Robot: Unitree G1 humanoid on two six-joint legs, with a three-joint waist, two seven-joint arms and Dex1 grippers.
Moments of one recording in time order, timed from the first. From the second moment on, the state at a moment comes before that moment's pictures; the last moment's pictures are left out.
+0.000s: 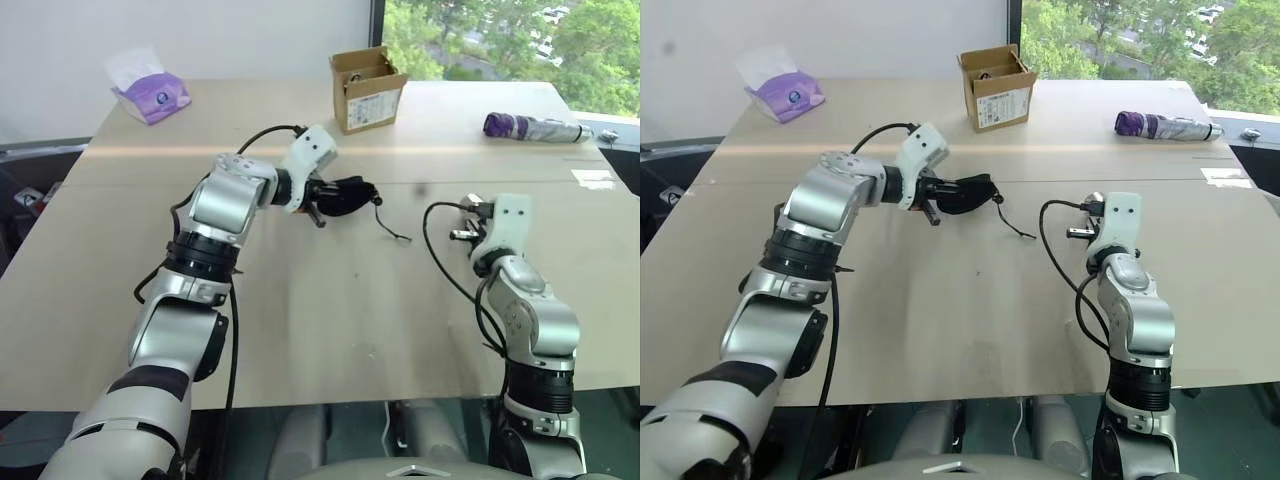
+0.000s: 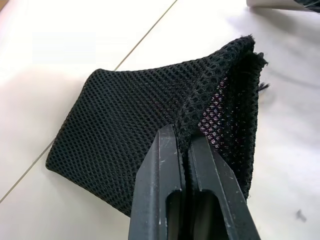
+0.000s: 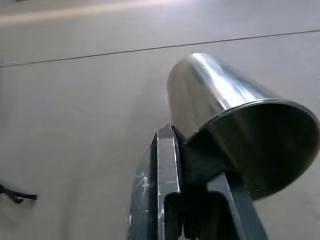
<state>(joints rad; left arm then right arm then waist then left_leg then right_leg) -0.98 0.47 -0.21 0.28 -0.04 0.82 -0.98 -0.32 -0.05 -0.18 -0.30 0.12 0.80 0.01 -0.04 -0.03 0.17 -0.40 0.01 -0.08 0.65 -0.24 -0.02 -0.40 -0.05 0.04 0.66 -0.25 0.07</state>
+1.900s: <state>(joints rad) -0.93 0.43 -0.03 0.03 -0.40 1.30 -0.76 -0.33 0.08 0.03 -0.05 0.54 0.35 0.46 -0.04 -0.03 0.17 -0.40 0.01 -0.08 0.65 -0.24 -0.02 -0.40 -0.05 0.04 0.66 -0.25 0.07</state>
